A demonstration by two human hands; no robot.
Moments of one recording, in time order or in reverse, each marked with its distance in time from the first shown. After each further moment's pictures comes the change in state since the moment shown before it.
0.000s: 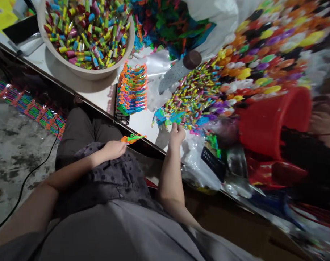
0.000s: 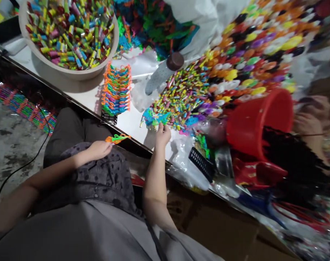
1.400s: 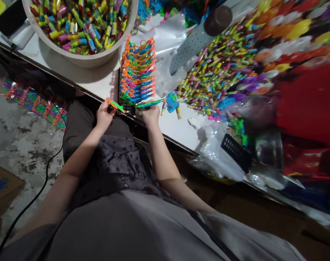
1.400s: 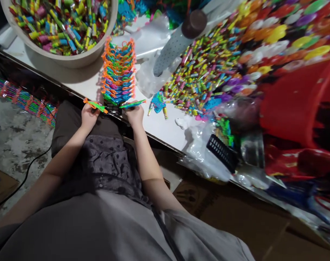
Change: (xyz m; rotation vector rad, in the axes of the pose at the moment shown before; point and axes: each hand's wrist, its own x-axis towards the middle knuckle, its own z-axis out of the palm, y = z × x) left_hand 0.059 -0.085 -0.028 -0.439 0.863 -0.176; right_hand -0.050 -0.085 0.095 0.440 -0.415 -0.081
